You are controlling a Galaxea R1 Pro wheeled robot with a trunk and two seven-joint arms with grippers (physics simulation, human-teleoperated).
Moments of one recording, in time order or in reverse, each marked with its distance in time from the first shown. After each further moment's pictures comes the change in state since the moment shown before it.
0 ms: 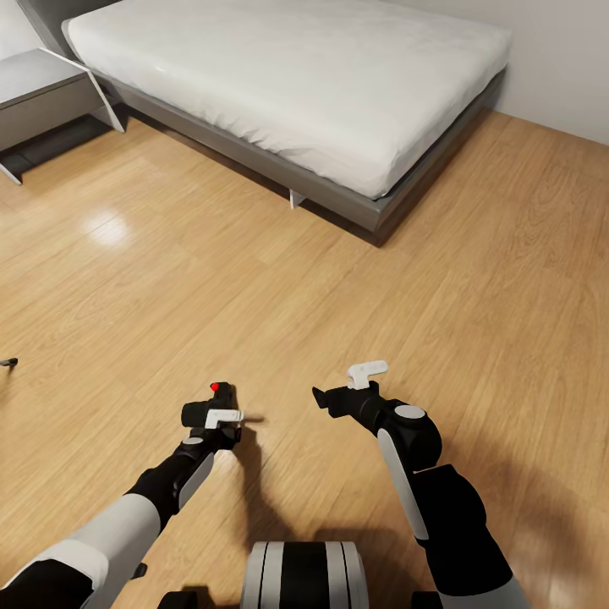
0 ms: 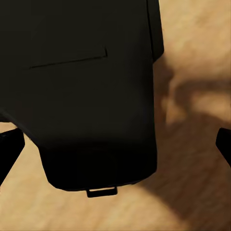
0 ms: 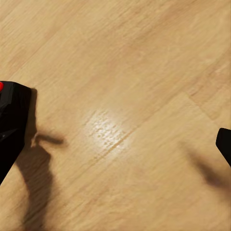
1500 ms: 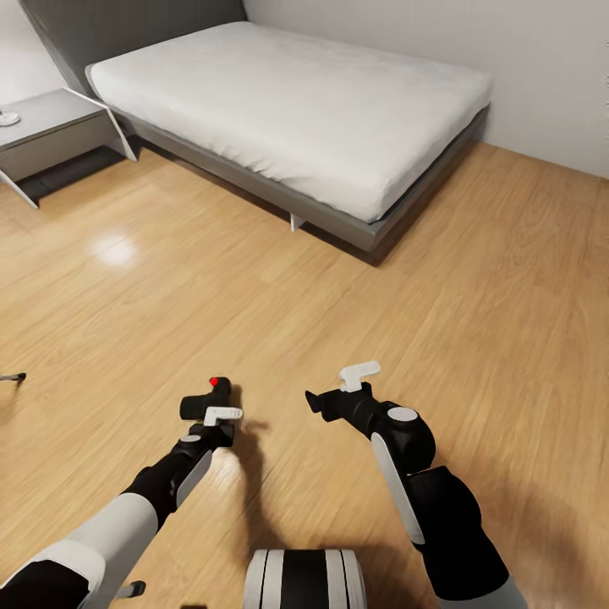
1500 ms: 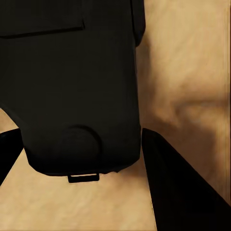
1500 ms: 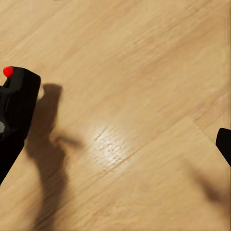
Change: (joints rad) left arm 0.001 0.011 -0.001 -0.025 0.010 0.012 -0.010; right arm 0.000 -0.005 0.046 0.000 0.000 0.002 0.000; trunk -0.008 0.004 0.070
